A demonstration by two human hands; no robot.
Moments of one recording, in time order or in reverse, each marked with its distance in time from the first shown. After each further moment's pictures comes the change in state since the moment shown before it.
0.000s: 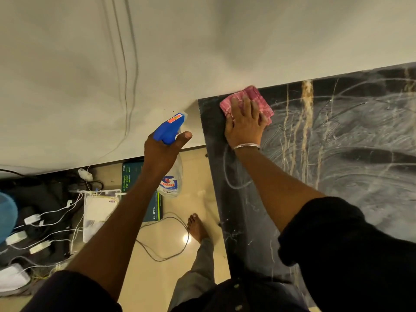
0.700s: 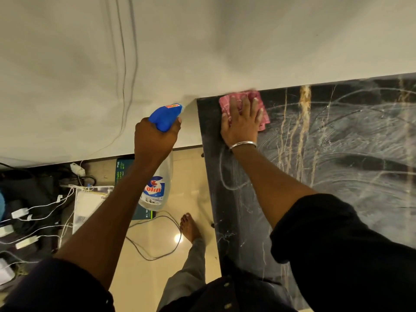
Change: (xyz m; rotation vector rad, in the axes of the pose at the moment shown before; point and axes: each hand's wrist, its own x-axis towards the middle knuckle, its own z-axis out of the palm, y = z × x) left_hand 0.021 0.004 -0.006 0.061 0.075 0.124; right_hand 0.009 -0.002 -0.005 -0.043 -0.102 -0.033
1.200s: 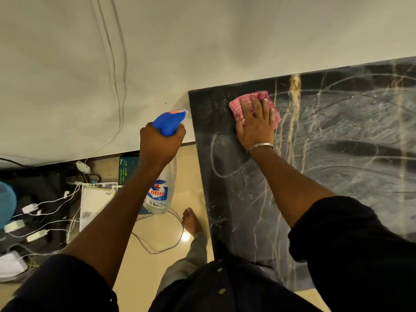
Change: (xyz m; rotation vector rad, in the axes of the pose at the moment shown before) left_hand -0.045 0.025 0.021 0.040 0.010 -0.094; right_hand -0.031 0.076 -0.002 0.021 0.031 -0.050
